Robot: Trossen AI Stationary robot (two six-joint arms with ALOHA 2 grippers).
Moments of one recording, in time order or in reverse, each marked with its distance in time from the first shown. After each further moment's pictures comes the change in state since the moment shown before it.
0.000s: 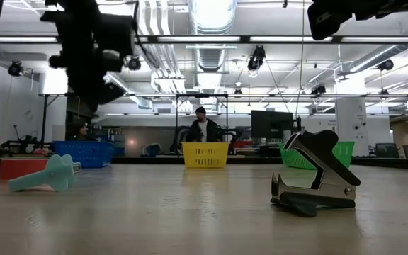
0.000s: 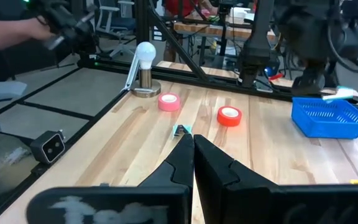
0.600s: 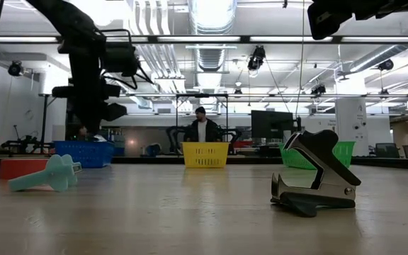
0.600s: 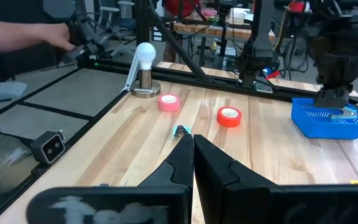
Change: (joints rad) left arm 0.340 0.001 -0.101 0.339 0.269 0.264; right arm 0.000 0.000 0.000 0.002 0.000 0.000
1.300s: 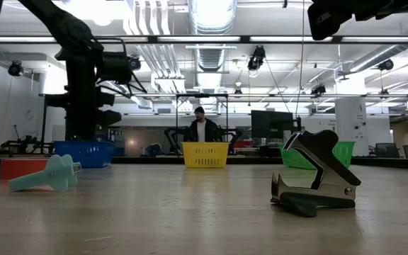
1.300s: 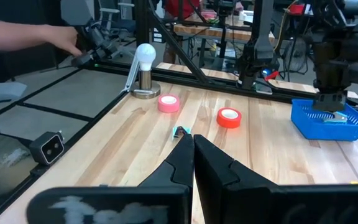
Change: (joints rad) left arm 0.098 0.001 -0.049 0.025 0.085 0.025; right arm 0.000 0.000 -0.009 0.017 0.000 -0.003
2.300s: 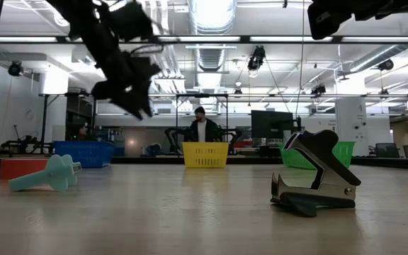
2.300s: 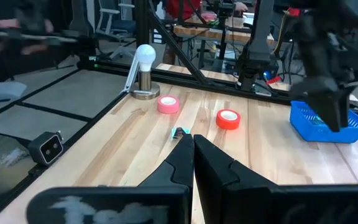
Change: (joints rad) left arm -0.380 -0.003 0.119 0.297 0.185 -0.022; right arm 0.000 0.000 -0.002 0.006 0.001 -0.009
